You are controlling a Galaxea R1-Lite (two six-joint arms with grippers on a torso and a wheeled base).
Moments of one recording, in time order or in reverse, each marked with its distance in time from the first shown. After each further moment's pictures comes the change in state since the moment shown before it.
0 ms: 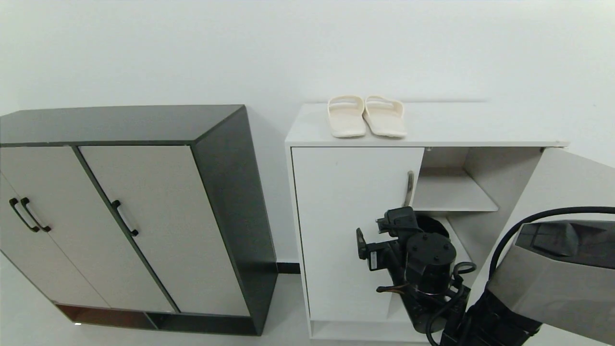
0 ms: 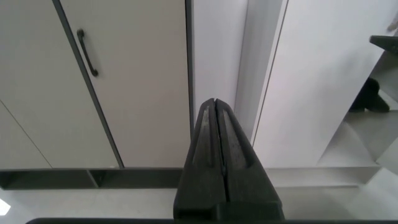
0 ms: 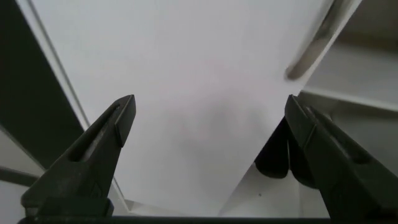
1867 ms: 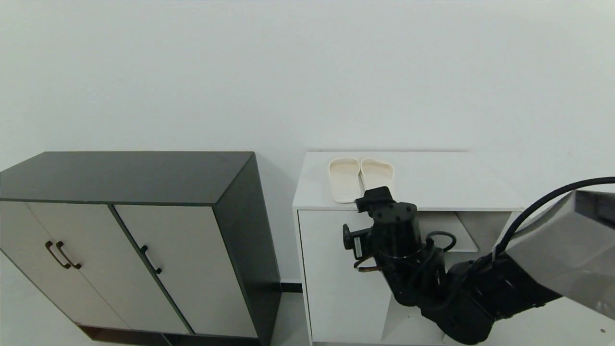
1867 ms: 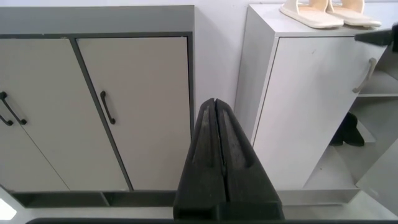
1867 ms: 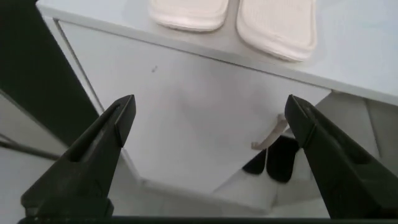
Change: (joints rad) left arm 0.000 0.000 0.000 0.000 0.002 0.001; right arm 0.024 -0.087 -0.295 0.618 0.005 0.118
